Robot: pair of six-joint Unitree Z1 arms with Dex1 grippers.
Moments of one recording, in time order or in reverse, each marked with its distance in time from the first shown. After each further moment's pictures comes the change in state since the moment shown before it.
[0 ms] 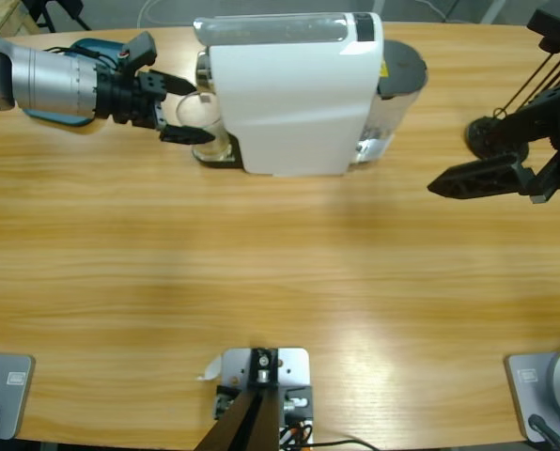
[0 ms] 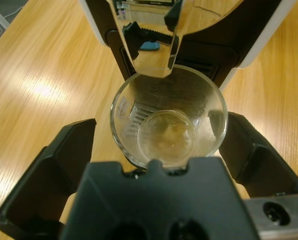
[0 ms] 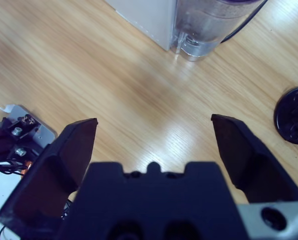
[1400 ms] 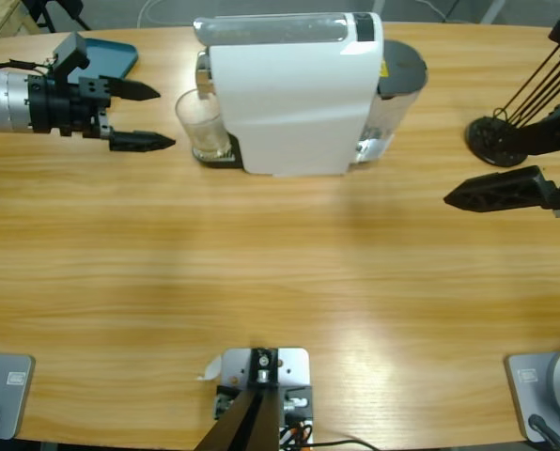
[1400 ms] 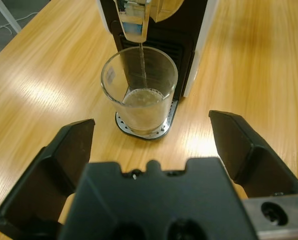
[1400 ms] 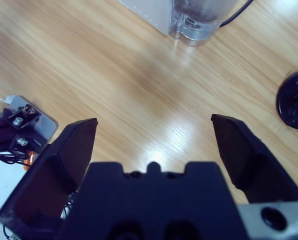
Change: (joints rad) arm 0 0.136 -0.141 0.177 -0.048 -0.130 -0.003; arm 1 0.000 -0.017 -0.010 0.068 0.003 0.016
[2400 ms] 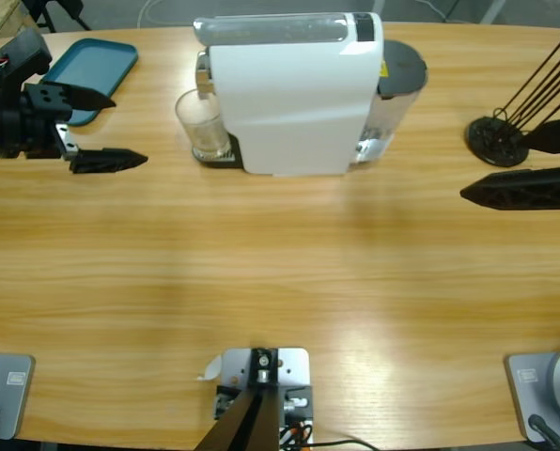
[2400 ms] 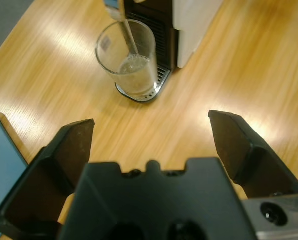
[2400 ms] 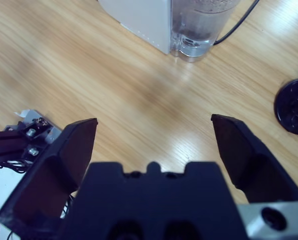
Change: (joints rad) arm 0 -0.244 -0.356 -0.027 0.361 0.482 -0.196; arm 1 0.000 -0.133 0.093 -0.096 0.000 0.040
